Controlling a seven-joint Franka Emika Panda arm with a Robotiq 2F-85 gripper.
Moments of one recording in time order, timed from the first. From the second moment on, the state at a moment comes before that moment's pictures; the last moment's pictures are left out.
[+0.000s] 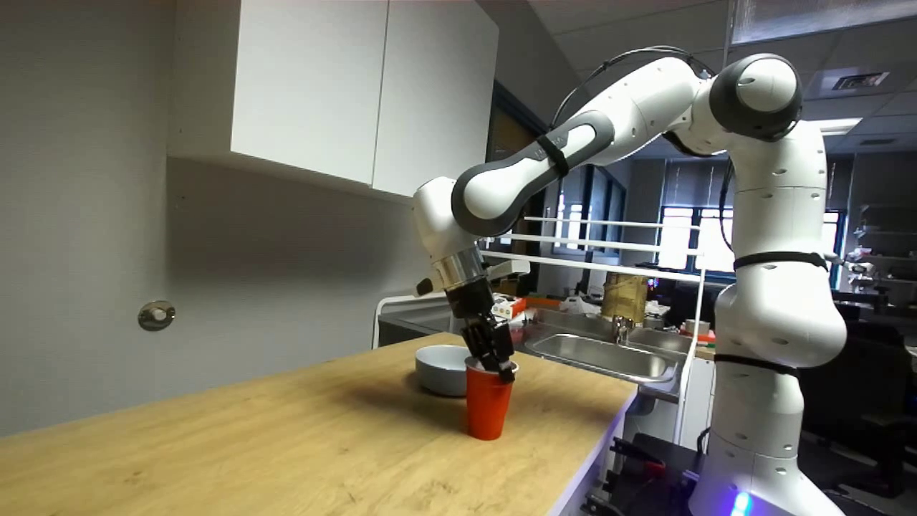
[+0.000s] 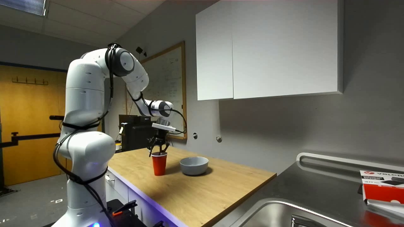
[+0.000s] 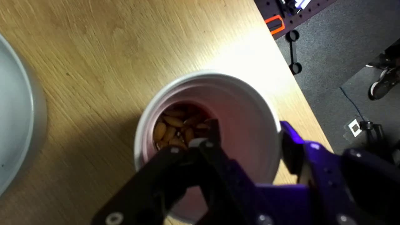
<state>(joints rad) 0.21 0.04 0.22 -2.20 0.01 1.78 -0.60</state>
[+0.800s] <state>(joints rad) 0.16 0.07 0.18 -2.13 0.01 1.78 -0.54</state>
